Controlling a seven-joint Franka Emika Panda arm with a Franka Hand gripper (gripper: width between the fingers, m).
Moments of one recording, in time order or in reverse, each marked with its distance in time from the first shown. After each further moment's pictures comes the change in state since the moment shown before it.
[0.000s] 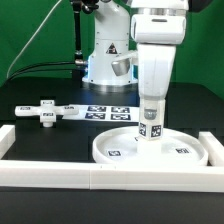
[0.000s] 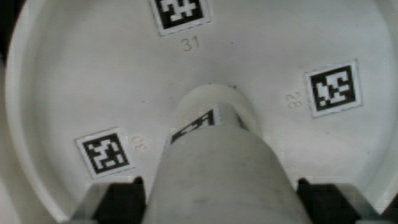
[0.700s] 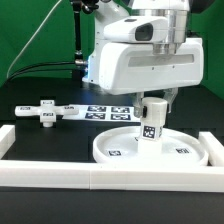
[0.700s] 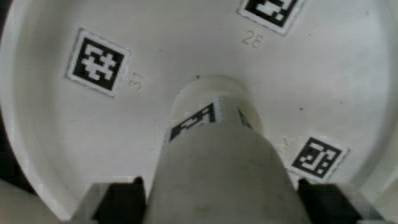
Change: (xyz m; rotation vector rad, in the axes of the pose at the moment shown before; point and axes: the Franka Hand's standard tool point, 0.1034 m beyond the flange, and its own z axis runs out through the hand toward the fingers) arm 0.005 0.000 0.001 -0.006 0.023 0.760
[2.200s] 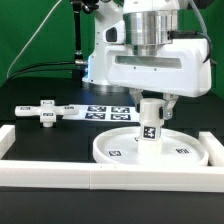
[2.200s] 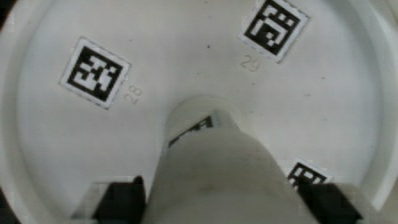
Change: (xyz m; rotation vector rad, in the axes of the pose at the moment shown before) arm -0.002 -0.002 0.002 0.103 -0.020 1.400
